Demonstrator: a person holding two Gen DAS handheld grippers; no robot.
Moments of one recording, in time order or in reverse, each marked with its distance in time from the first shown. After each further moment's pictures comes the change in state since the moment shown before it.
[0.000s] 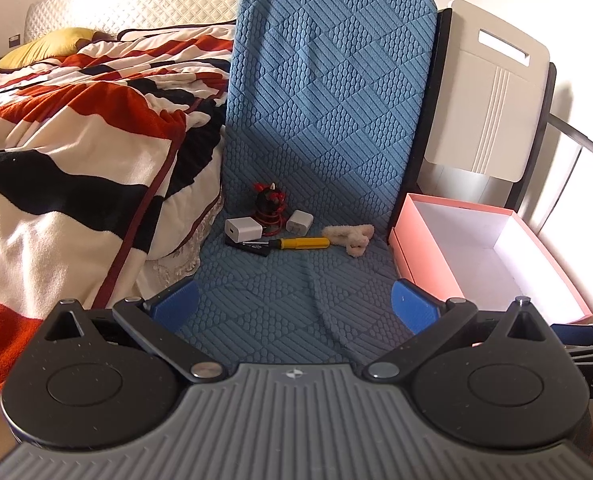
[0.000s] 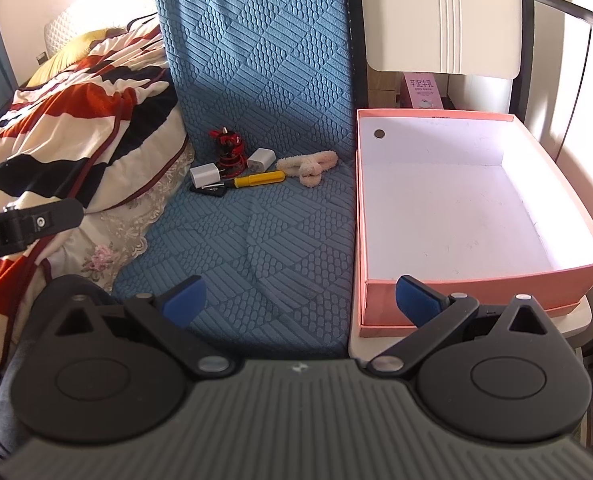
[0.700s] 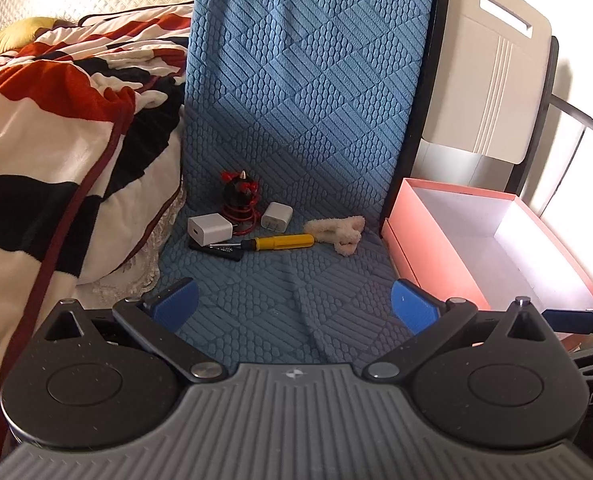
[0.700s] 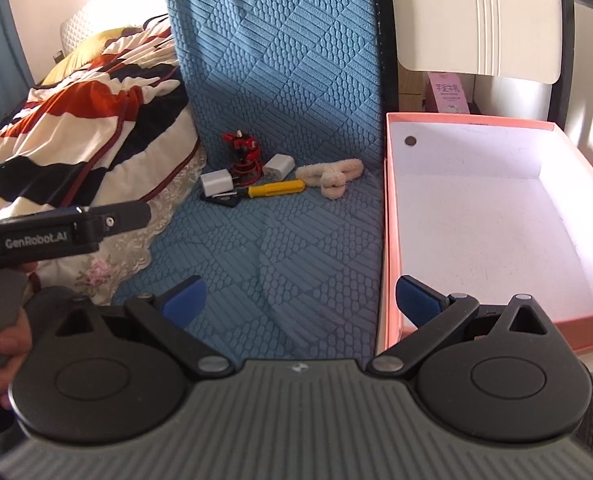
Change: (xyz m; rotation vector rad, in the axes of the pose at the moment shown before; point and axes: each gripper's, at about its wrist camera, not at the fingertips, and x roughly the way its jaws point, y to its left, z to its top) left arm 0.109 0.005 0.012 0.037 0.051 -0.089; right arm 0.055 0.003 0.017 -0.026 -0.023 0.054
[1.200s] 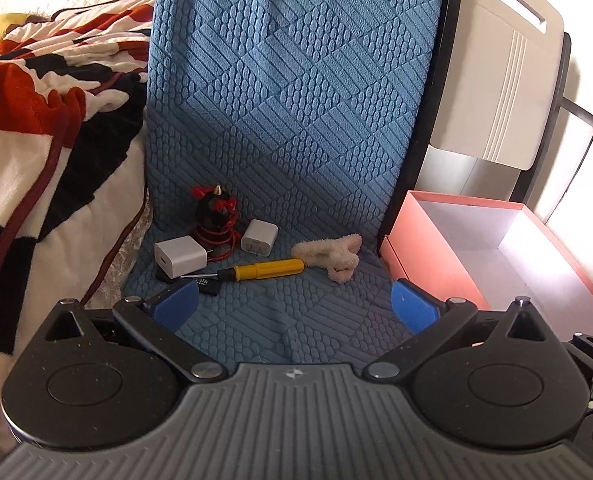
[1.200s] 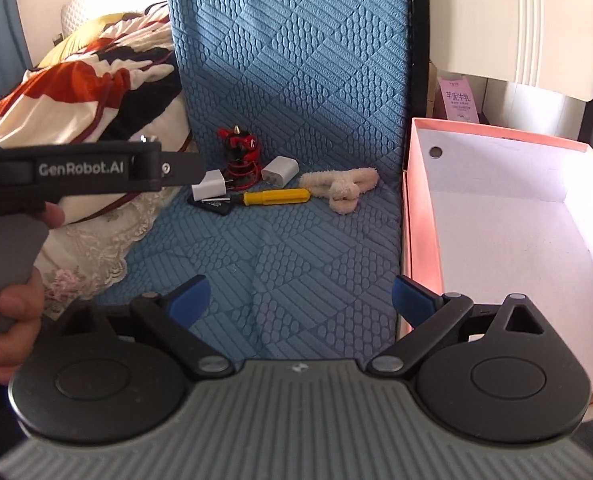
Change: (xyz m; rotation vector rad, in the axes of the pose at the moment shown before) left arm 0.081 0.007 0.037 0.012 0.019 -0.063; right arm 0.069 0.017 0.016 -0.057 0.014 -0.011
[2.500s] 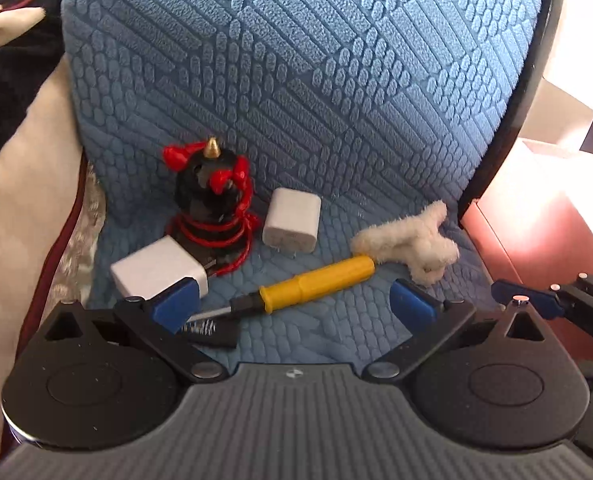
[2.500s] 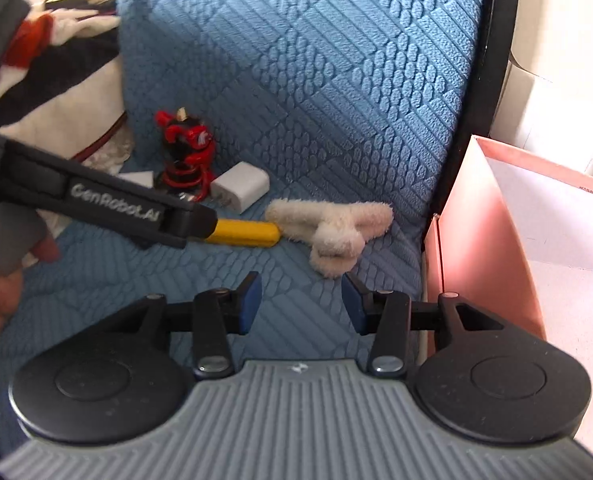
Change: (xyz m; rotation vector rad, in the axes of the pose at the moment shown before) left arm 0.185 0.058 0.028 0.069 0.217 -0.033; right arm 0.159 -0.014 0.049 -0.117 -0.004 -0.085
